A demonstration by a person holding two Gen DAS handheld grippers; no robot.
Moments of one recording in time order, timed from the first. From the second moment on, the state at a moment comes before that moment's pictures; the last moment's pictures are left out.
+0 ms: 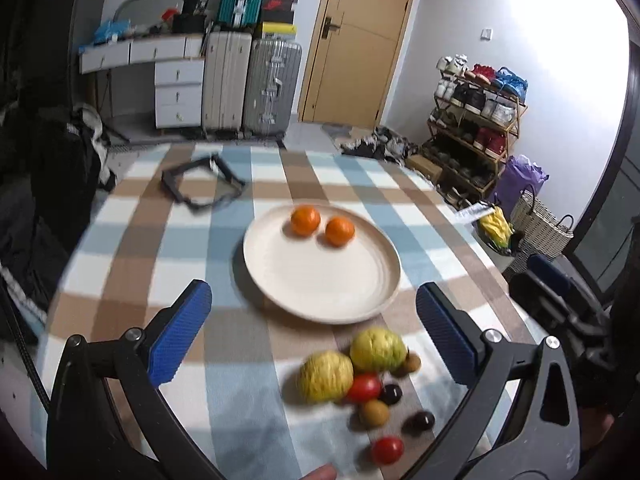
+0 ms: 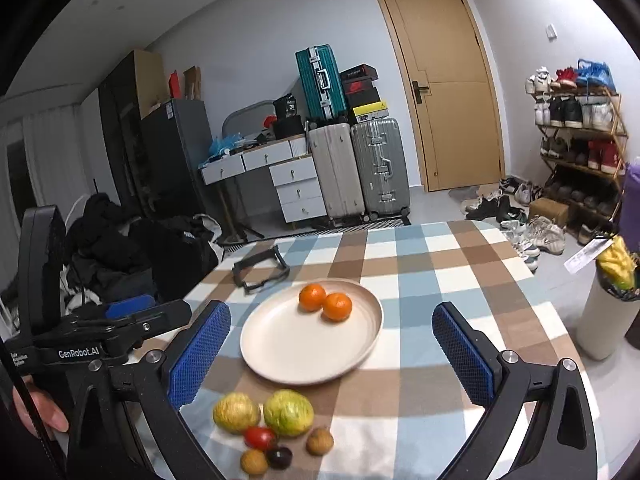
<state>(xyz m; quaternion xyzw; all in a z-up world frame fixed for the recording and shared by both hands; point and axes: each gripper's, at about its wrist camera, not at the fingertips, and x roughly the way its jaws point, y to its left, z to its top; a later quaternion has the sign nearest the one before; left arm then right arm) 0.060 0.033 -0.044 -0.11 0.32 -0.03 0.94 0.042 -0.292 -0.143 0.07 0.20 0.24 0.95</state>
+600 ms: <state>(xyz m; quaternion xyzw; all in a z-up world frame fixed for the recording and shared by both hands) 0.075 0.048 -0.135 -0.20 0.43 -0.08 0.88 0.012 -0.292 -0.219 0.02 0.27 0.22 0.94</state>
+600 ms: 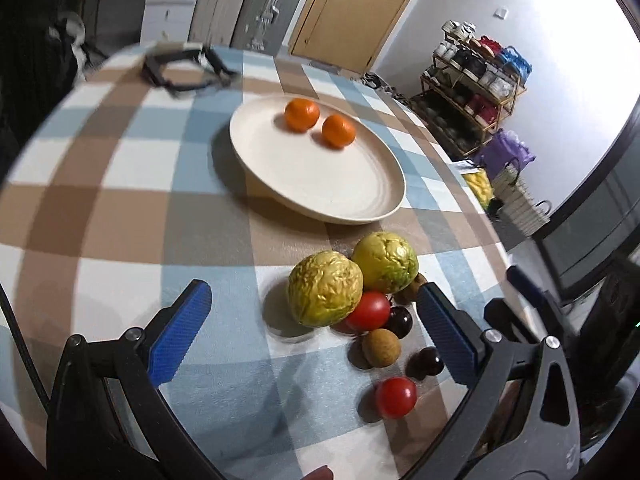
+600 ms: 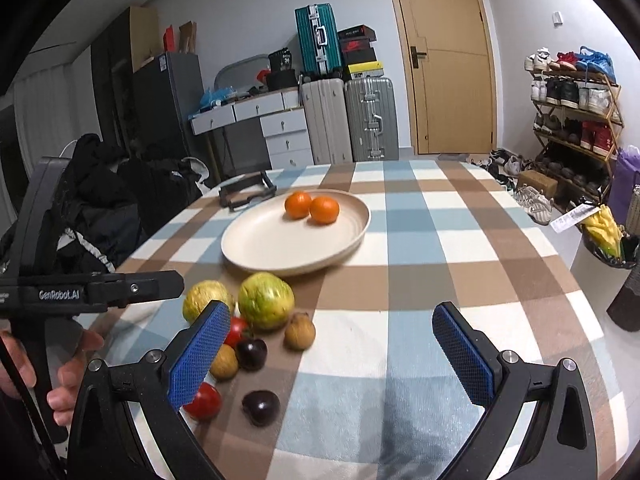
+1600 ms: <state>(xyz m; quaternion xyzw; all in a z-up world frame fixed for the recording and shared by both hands) 0.127 0.063 -0.169 -0.26 0.46 -0.19 0.83 0.041 -0.302 -0.238 0.10 0.33 0.25 0.90</state>
